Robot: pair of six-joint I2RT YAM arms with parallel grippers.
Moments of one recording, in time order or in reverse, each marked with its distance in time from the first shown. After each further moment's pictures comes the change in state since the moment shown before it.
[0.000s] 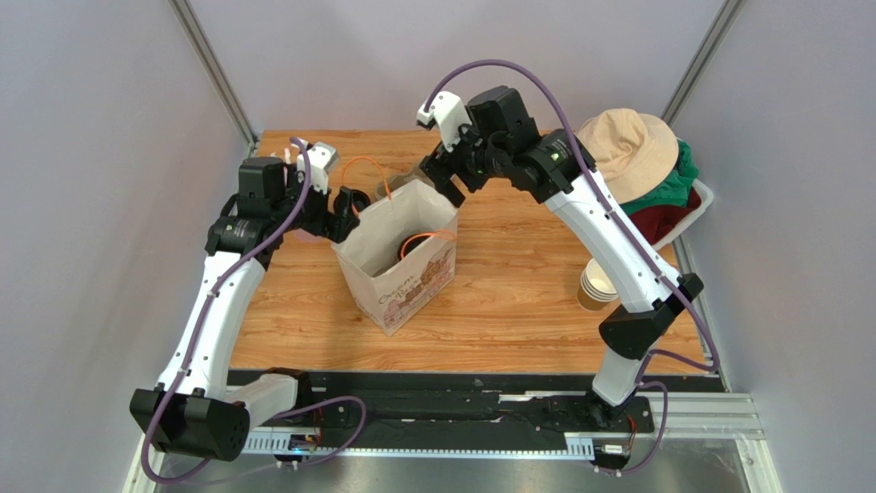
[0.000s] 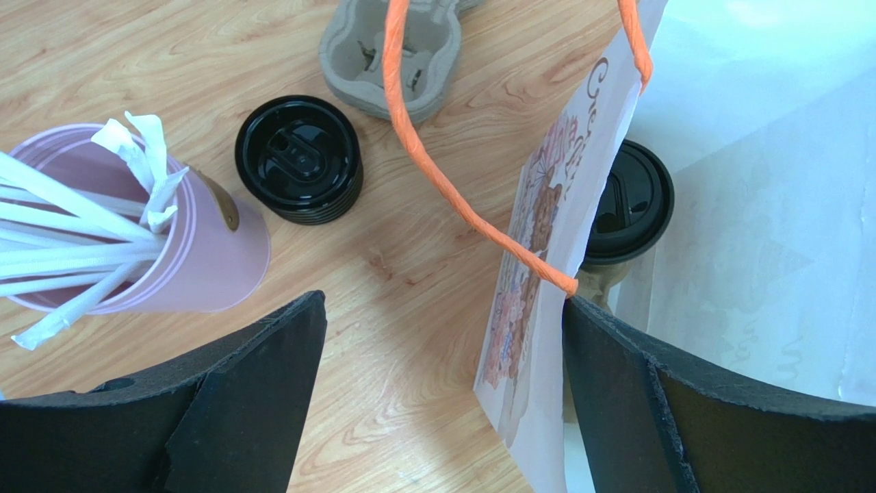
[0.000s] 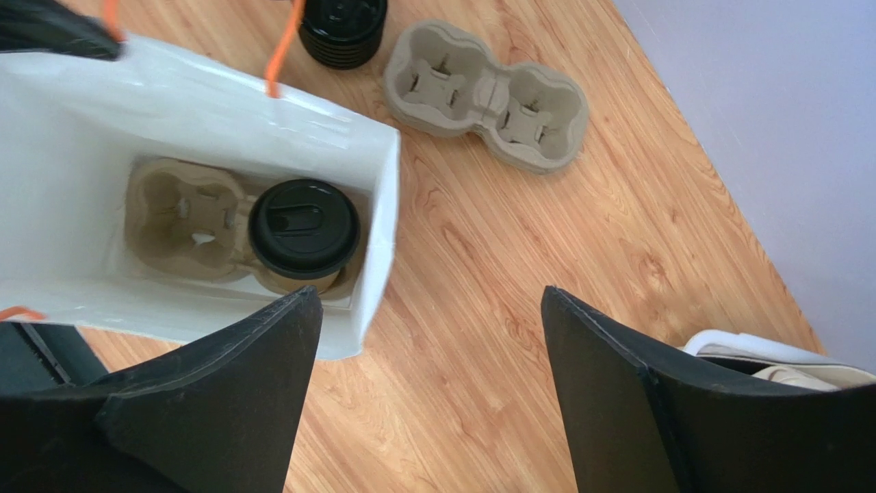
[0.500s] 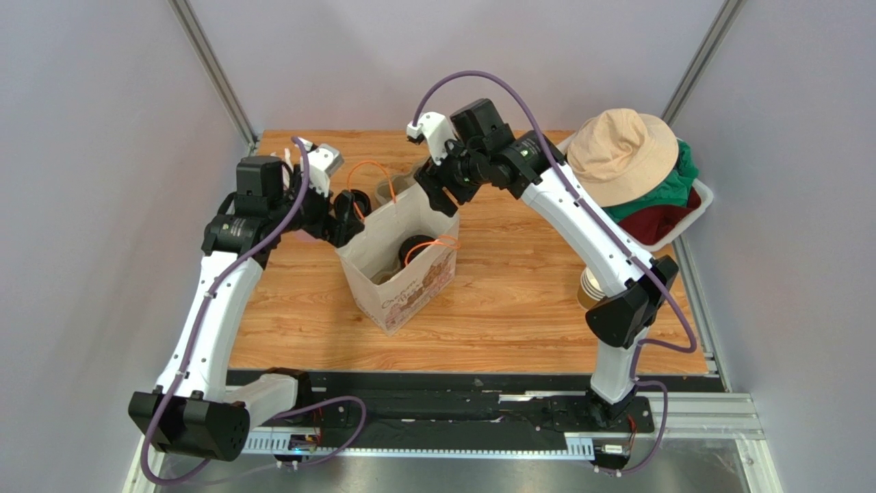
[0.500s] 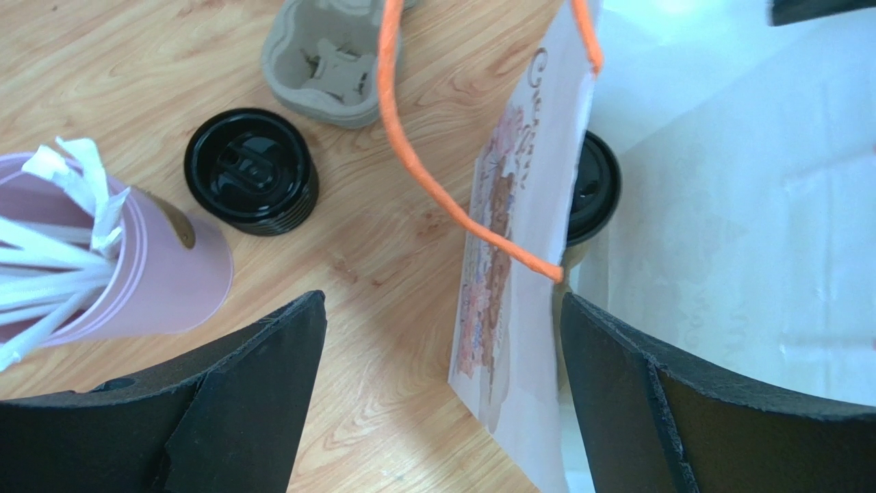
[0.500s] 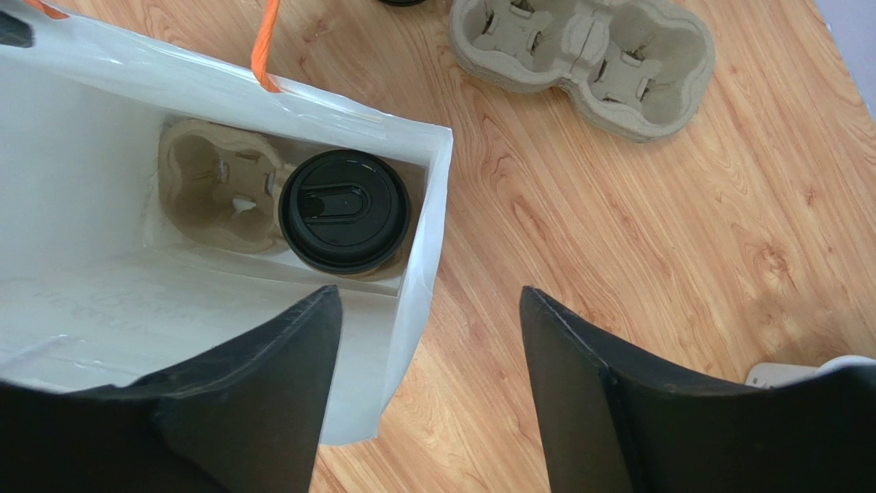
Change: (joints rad) left arm 0.000 0.000 0.030 -0.059 0.099 0.034; right arm -0.046 0.090 -0.075 0.003 -0.120 0.044
